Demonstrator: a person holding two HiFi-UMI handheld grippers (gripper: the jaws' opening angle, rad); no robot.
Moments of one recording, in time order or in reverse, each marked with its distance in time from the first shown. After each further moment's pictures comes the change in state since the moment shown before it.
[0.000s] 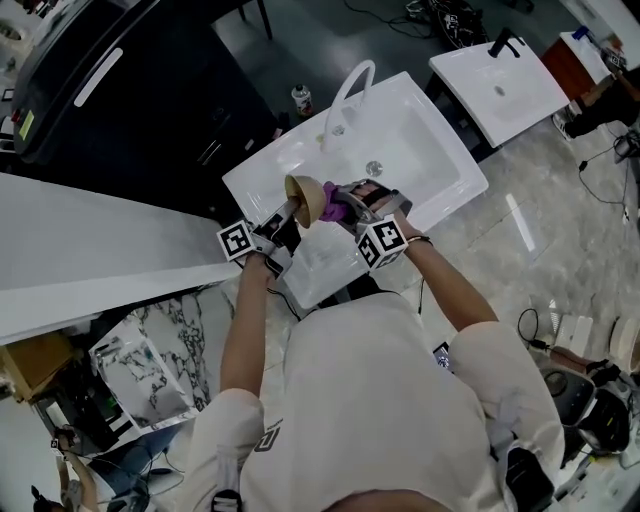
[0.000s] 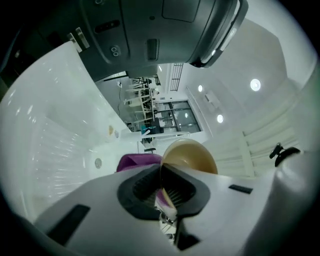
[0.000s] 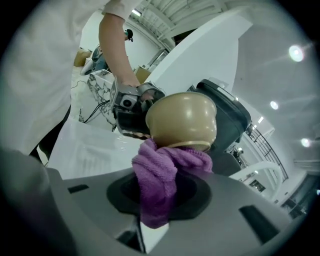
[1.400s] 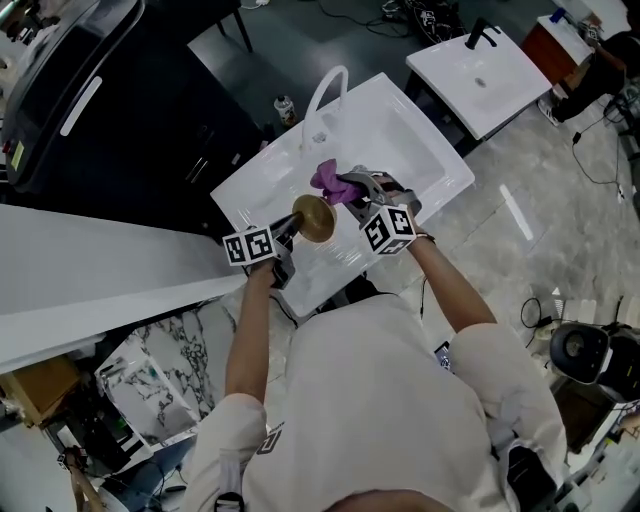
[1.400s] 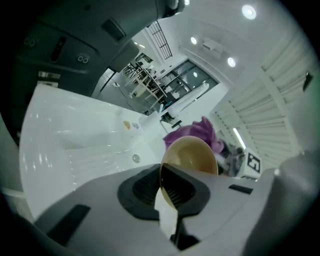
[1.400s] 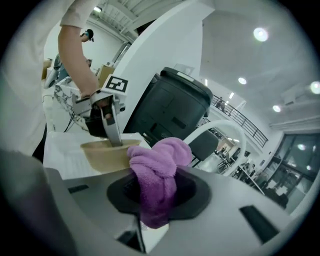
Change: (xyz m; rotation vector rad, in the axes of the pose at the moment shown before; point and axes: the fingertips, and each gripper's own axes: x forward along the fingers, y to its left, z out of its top) left arm 0.008 0.064 -0.034 0.432 0.320 0.452; right arm -0.038 -0.051 -0.056 0.304 0.119 -0.186
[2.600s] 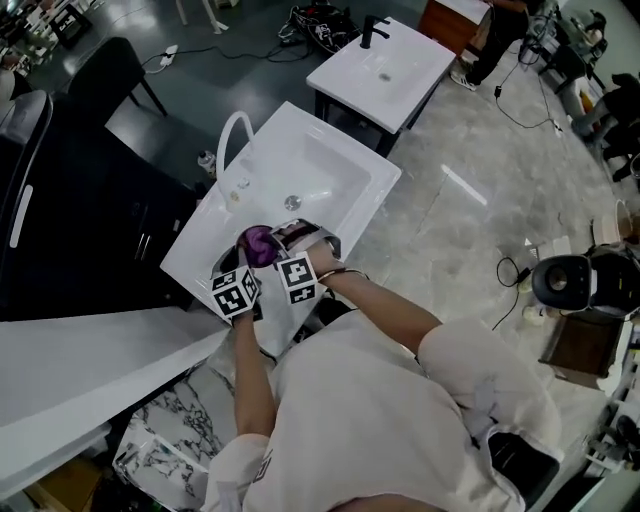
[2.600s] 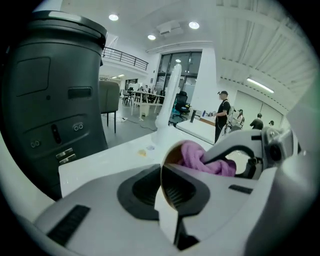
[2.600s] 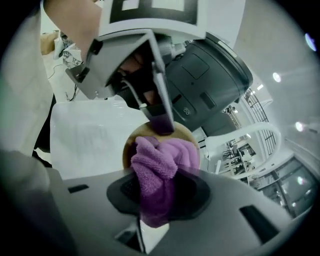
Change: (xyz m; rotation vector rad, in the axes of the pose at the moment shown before) left arm 0.011 0.002 0.037 0.543 -0.062 0.471; right arm 0.043 0.076 -0.024 -0.223 0.388 0.105
